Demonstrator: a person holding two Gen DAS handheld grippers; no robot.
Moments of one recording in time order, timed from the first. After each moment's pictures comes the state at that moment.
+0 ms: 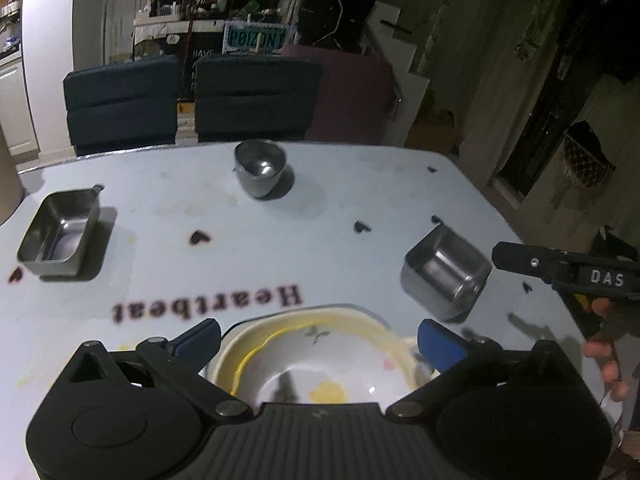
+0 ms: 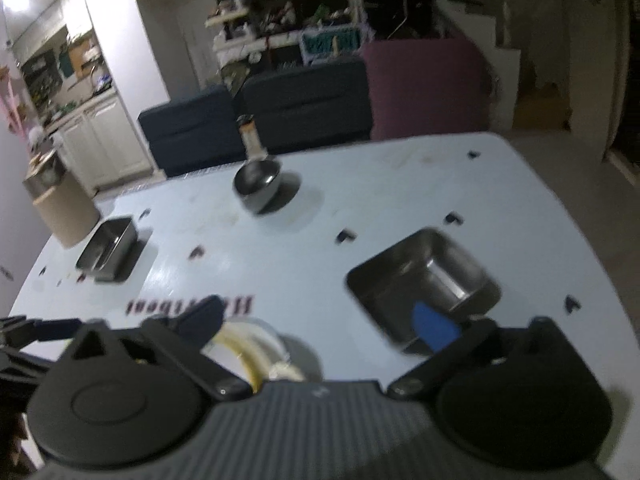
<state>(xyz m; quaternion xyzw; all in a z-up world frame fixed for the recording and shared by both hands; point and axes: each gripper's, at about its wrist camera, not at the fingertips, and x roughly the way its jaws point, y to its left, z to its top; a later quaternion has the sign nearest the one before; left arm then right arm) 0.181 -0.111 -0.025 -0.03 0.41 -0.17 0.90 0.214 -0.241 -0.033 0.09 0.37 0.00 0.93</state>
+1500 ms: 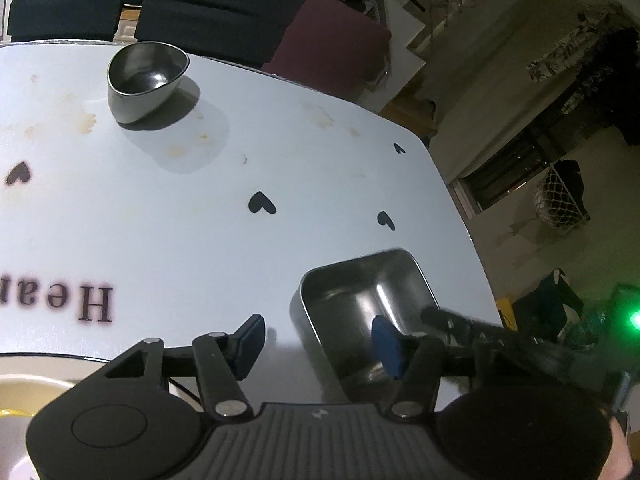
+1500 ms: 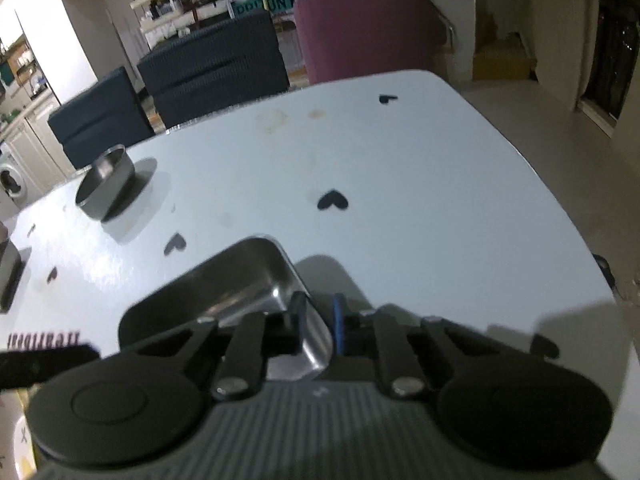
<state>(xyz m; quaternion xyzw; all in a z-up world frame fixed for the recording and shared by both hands) 0.294 -0.218 -0.114 -0.17 0.49 -0.21 0.83 0.306 -0.365 -0.122 0.12 0.45 -0.05 0.88</state>
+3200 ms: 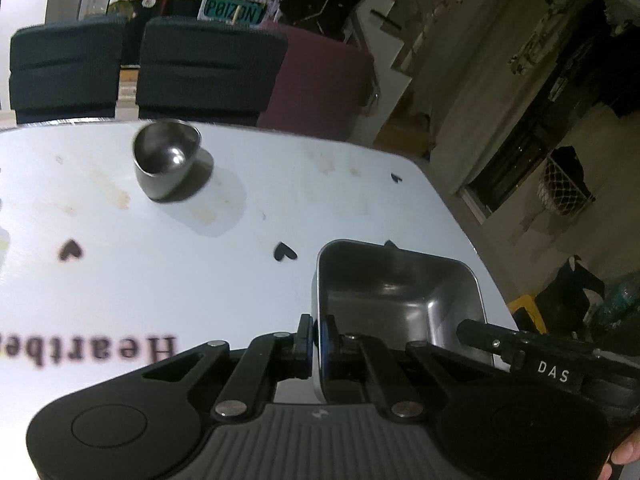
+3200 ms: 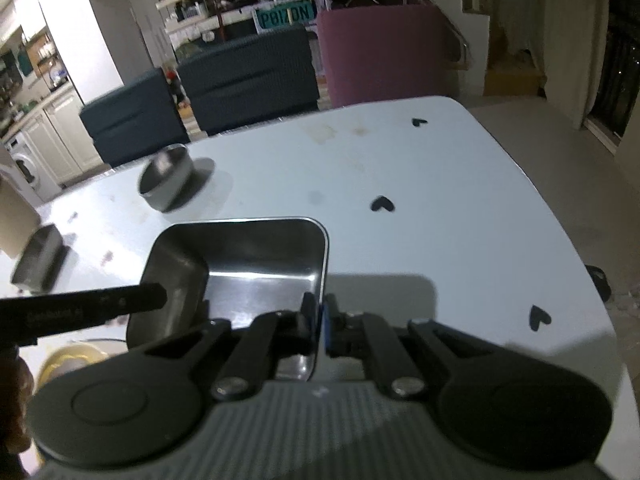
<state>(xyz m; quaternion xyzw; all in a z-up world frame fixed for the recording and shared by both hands) 0.269 -0.189 -0.066 -0.10 0.43 -0.21 0.87 0.252 -0.313 -0.066 0.12 0.41 -0.03 0.90</state>
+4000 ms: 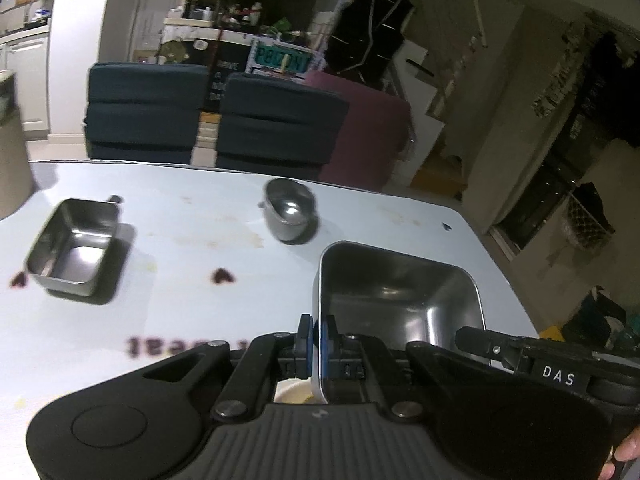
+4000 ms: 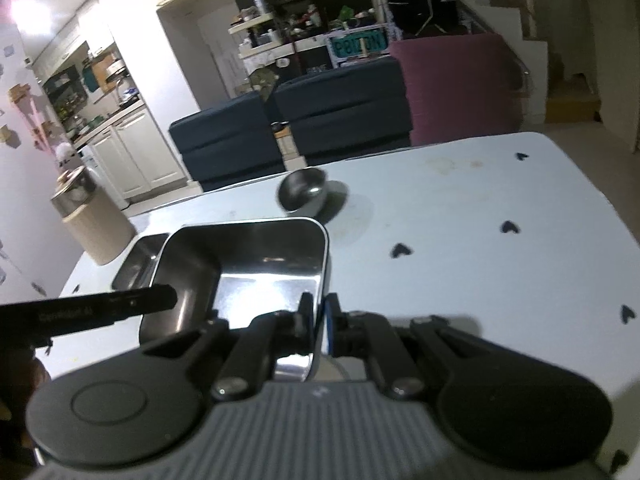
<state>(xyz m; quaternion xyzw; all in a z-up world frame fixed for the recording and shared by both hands) 0.214 -0.051 -0.012 -0.10 0.38 -0.15 0.90 0.226 -0.209 -0.028 0.13 0.38 0.07 0.92</state>
